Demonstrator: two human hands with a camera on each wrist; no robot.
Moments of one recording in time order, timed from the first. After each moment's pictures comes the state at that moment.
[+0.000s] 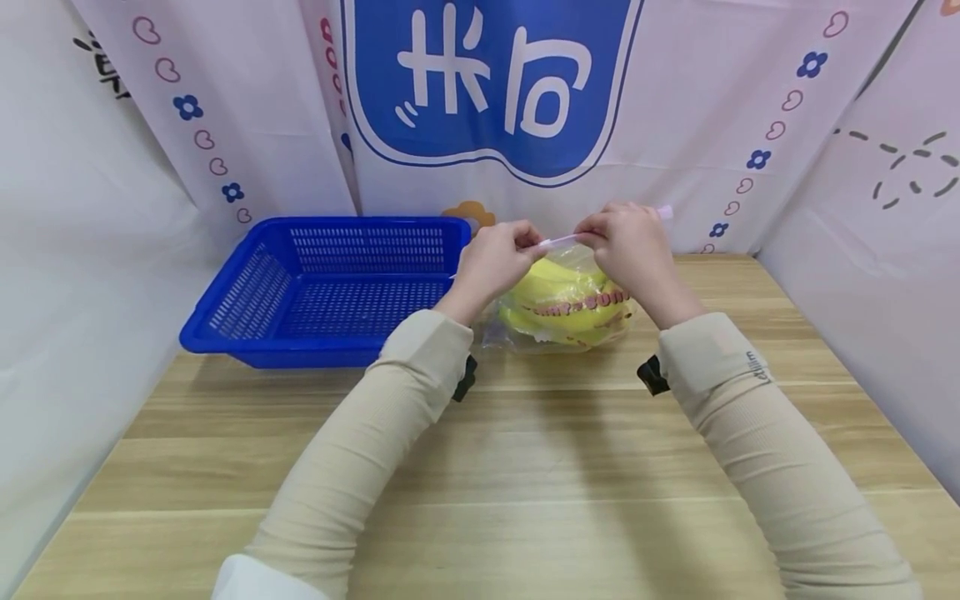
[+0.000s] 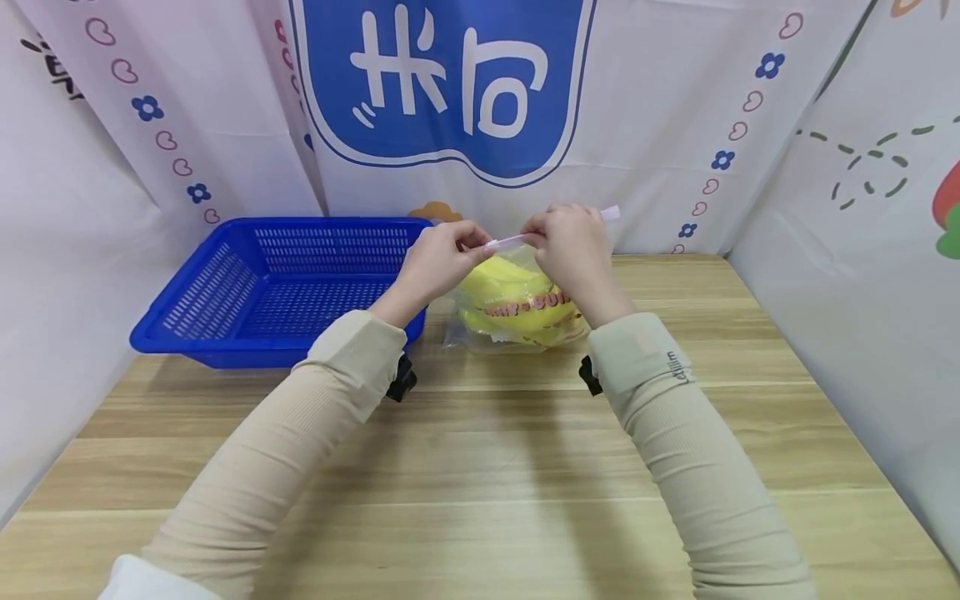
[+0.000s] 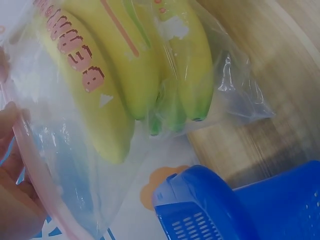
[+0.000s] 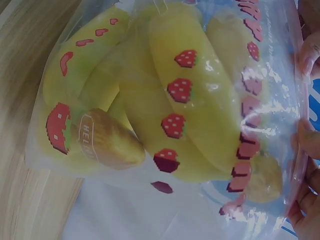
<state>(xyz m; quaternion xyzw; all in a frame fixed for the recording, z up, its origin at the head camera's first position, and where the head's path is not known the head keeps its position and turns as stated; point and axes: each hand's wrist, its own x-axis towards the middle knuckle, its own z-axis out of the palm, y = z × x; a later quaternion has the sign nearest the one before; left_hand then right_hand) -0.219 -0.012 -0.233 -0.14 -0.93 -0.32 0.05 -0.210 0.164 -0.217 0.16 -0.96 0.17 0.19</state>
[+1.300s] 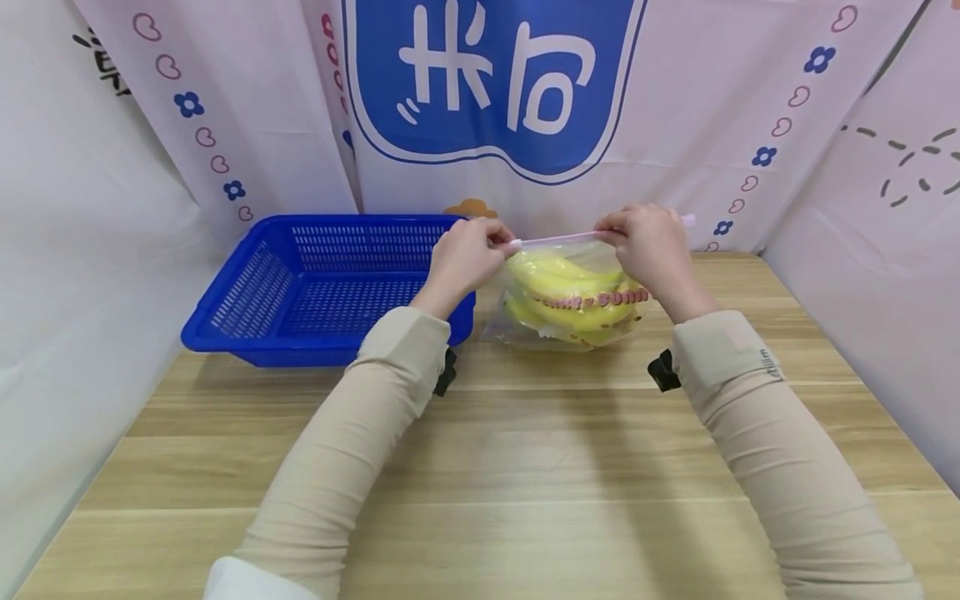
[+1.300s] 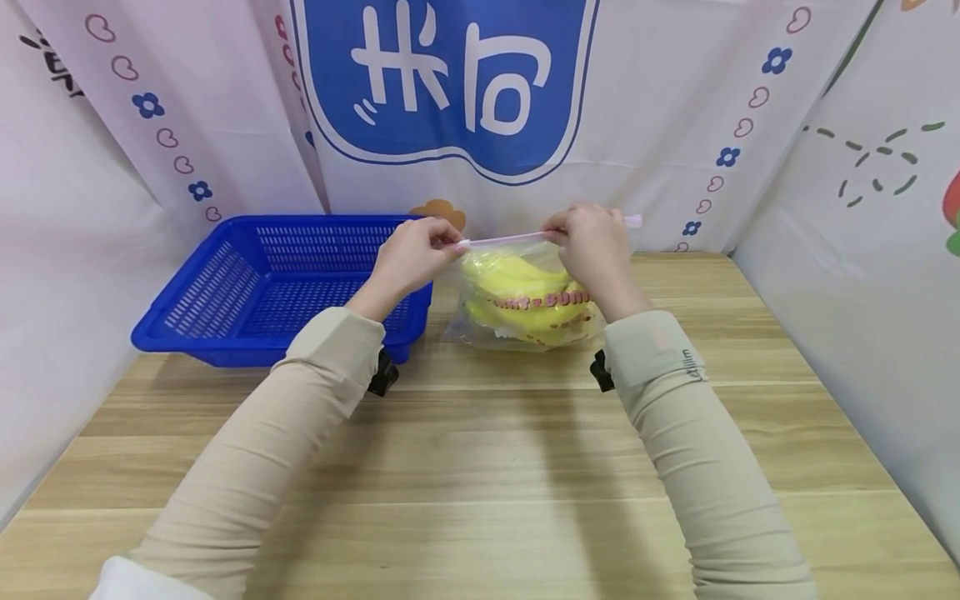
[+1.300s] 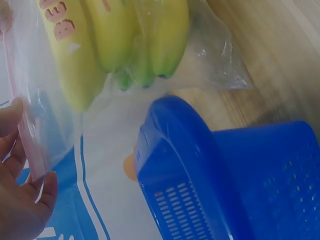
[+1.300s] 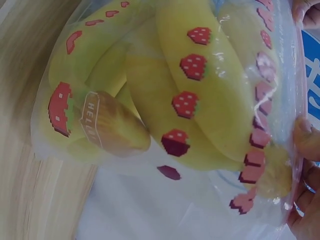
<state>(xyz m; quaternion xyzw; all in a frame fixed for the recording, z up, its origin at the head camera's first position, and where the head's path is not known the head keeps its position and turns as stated) -0.231 -0.041 -0.239 -0.11 -0.95 -0.27 0.06 -0.214 0.179 -0.220 0.11 -0.97 0.17 0.15</state>
